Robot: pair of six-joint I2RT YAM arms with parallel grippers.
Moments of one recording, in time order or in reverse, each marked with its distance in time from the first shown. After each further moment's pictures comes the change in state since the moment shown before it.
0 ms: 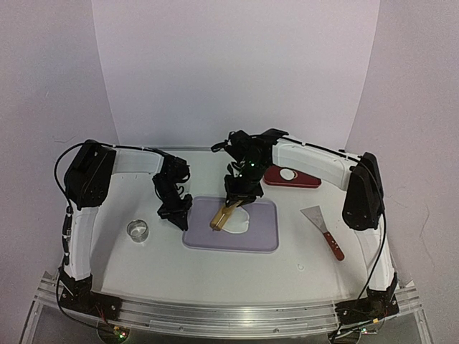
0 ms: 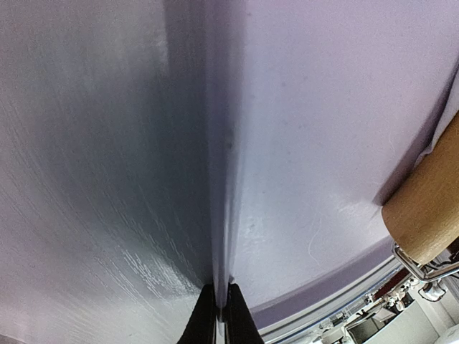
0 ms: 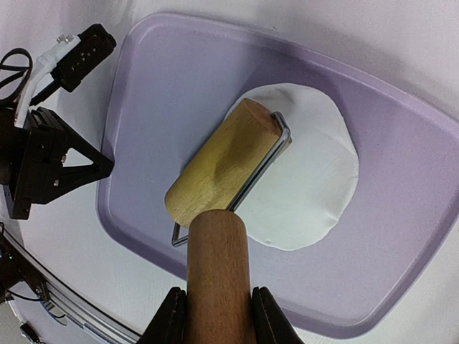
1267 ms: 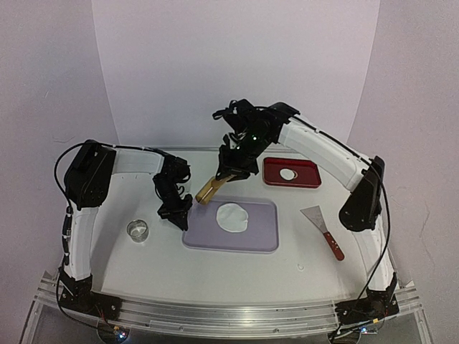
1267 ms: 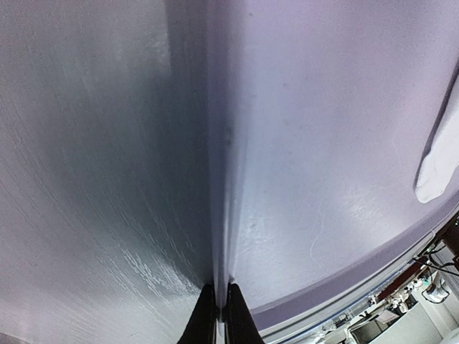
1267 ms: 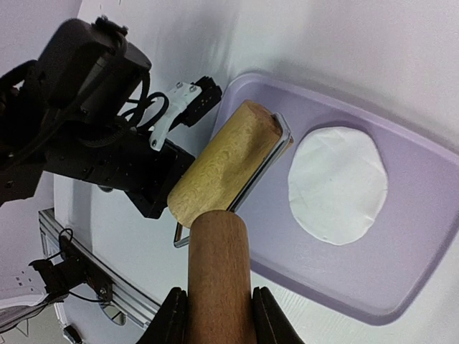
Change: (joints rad) left arm -0.004 -0.002 0.002 -0.001 -0.015 0.000; right arm 0.012 -0.009 0.363 -0.117 -0.031 0.081
